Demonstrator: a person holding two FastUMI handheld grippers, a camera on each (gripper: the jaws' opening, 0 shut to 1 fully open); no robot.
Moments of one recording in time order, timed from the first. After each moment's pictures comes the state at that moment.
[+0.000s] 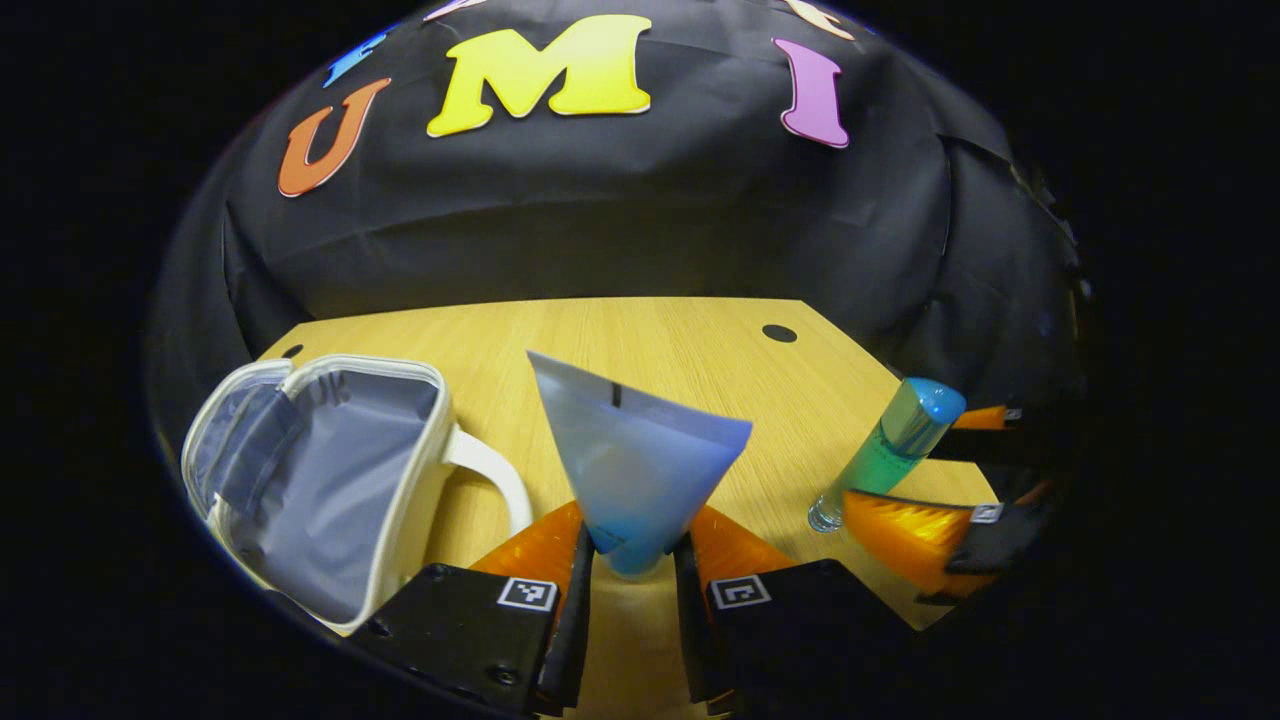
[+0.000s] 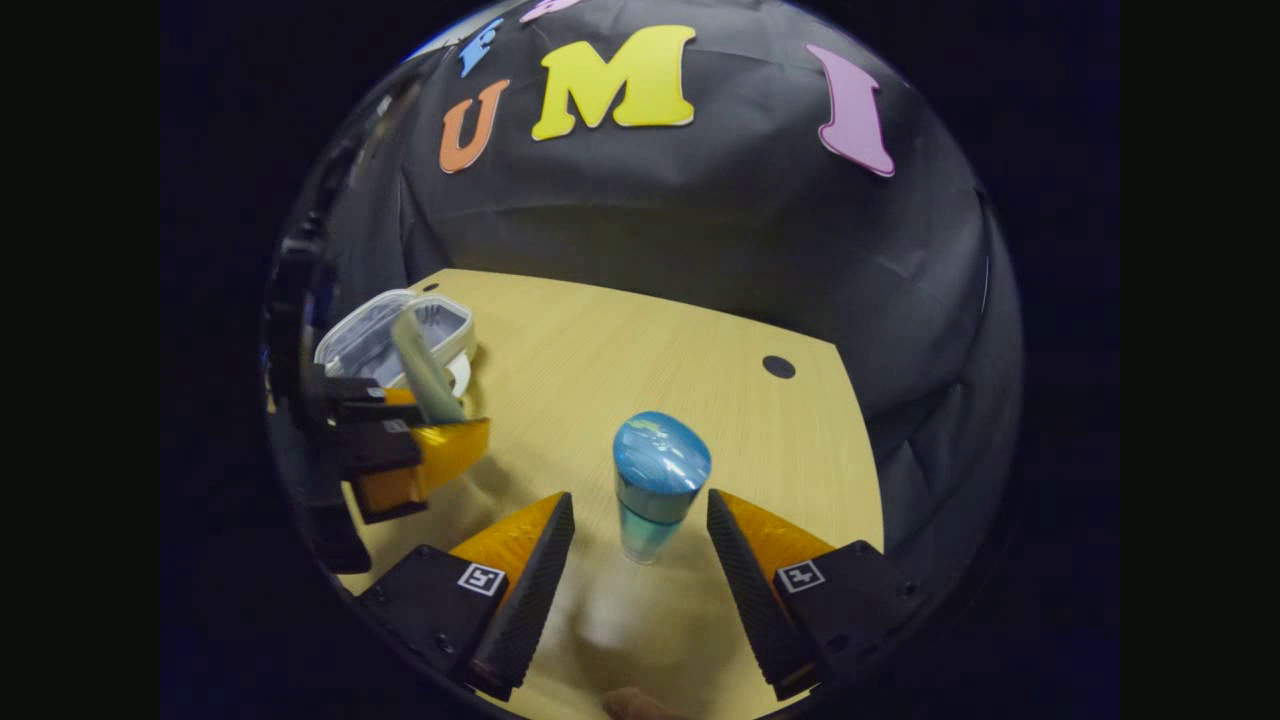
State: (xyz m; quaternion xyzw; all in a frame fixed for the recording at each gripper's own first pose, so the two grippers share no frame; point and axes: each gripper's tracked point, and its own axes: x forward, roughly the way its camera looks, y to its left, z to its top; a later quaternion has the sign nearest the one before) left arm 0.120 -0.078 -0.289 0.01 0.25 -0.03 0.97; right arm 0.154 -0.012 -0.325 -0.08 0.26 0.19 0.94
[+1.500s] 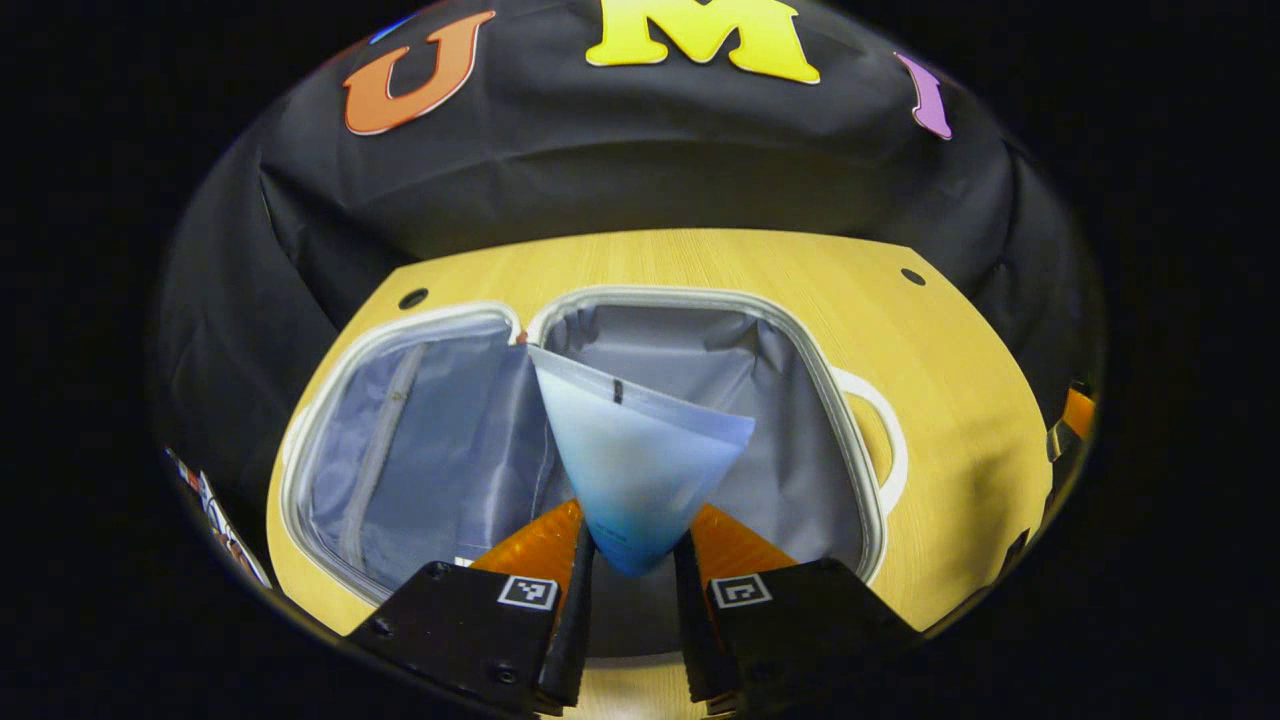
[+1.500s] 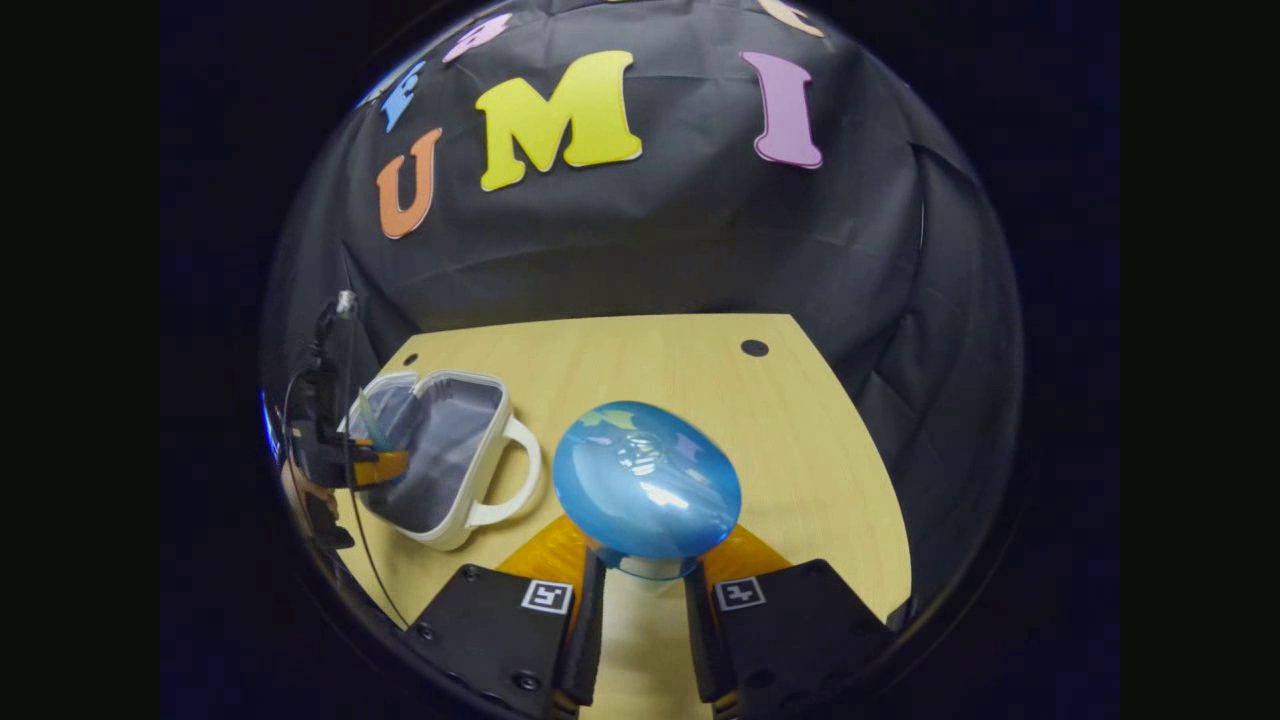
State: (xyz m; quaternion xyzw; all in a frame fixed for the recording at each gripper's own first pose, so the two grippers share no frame) left arm 0.064 0.171 -0.311 0.03 0.39 0.01 0.92; right arm 0.054 0.060 -0.242 0.03 0.28 0.08 0.96
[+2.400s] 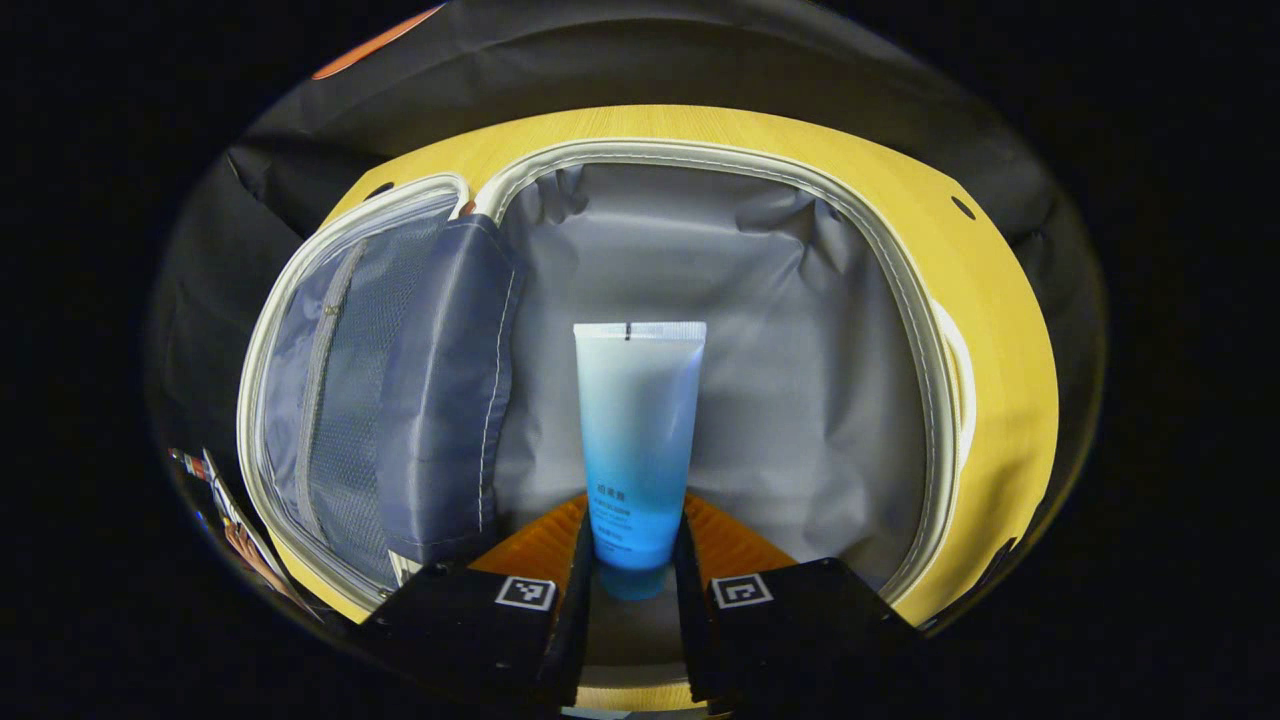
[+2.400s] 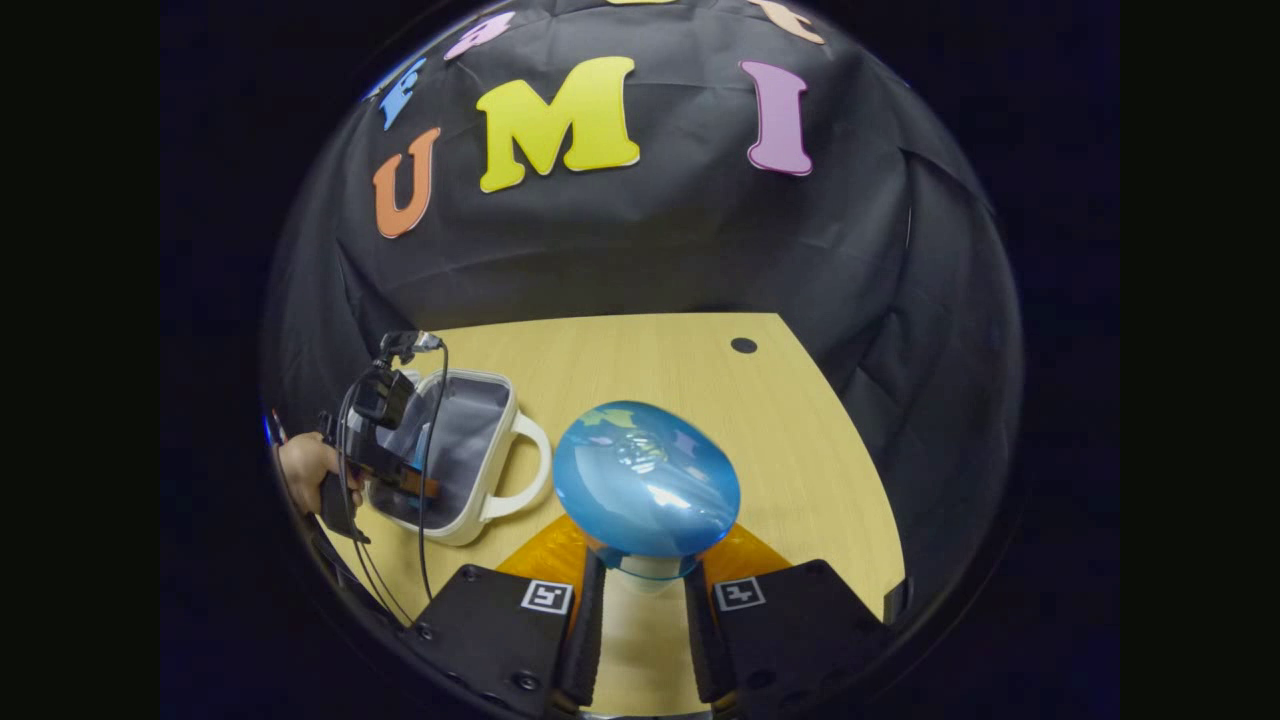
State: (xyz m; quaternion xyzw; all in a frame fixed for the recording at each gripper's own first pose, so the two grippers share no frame) left arm 0.057 0.178 -0.355 0.00 0.55 0.04 0.83; right arm 0.030 0.059 -0.232 0.03 0.28 0.05 0.96
